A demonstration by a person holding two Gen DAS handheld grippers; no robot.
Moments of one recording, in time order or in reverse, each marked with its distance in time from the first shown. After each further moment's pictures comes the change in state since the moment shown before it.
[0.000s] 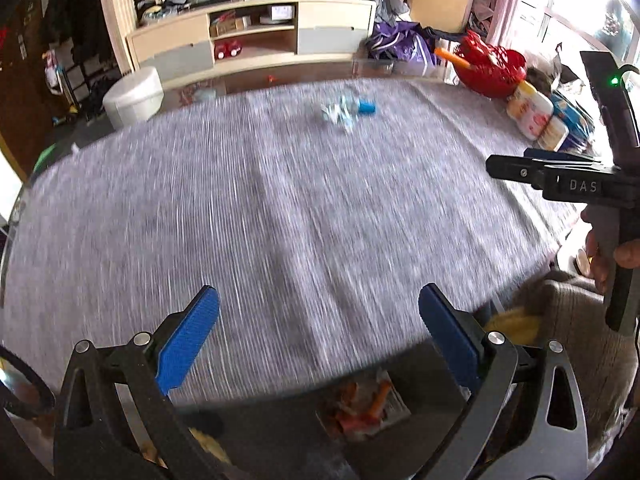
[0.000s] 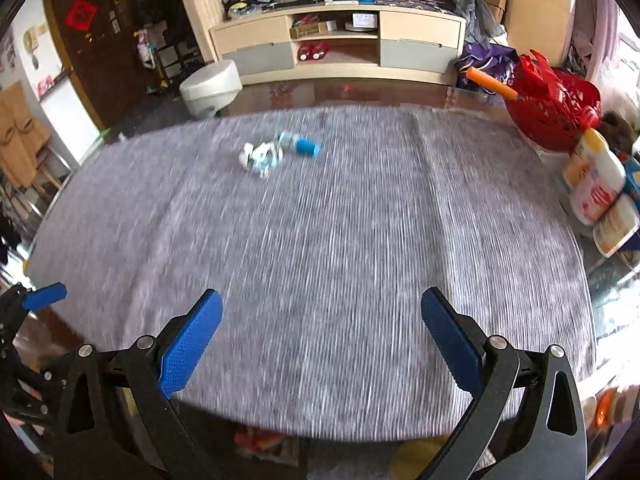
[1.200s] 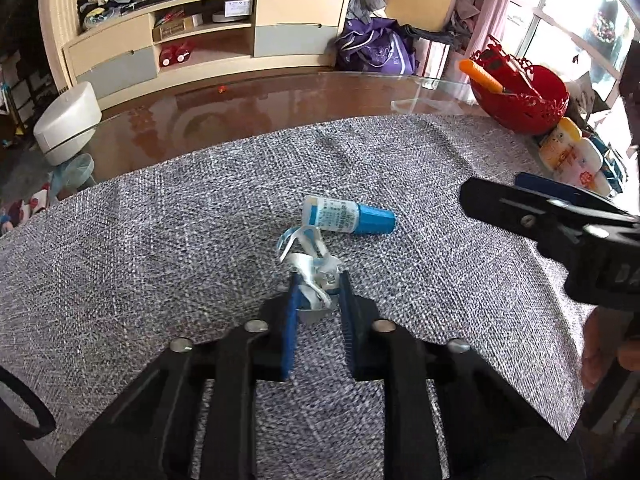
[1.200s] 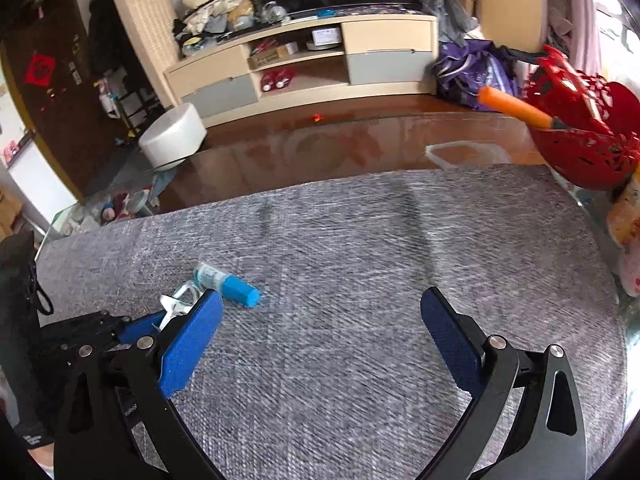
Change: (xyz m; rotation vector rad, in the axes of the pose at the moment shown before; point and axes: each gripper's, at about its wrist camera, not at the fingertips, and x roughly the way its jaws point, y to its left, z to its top) left arm 0.182 -0.011 0.152 0.039 0.010 -0.154; right arm 0.105 -0.039 0.106 0.096 -0.085 -0.008
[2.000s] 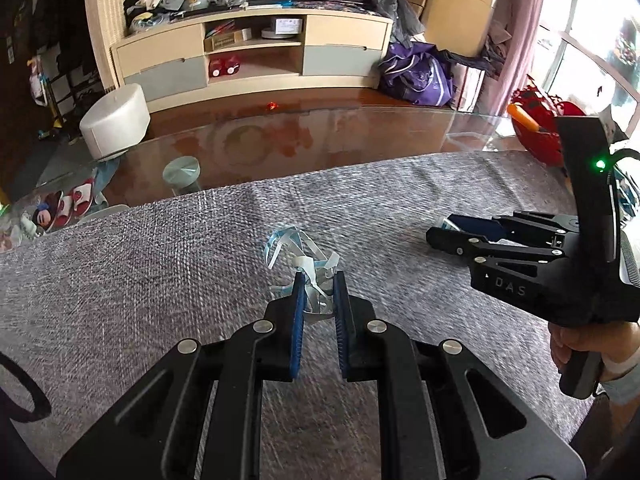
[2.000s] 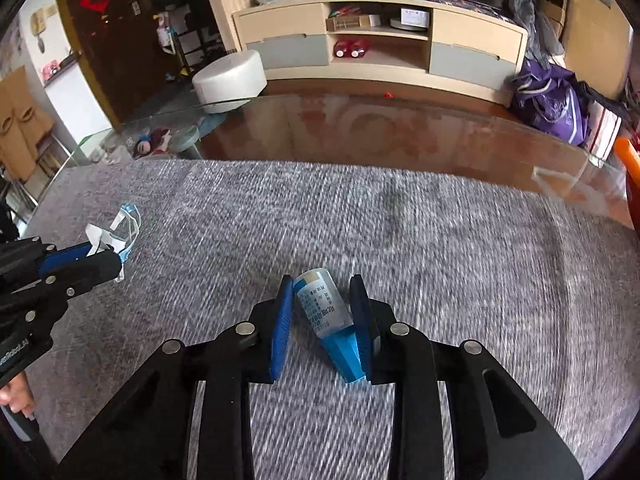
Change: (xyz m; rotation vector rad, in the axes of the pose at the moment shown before) left arm -0.063 0.063 -0.008 -0.056 -0.070 0.117; right arm 0.047 0.065 -0.004 -0.211 0.106 0.072
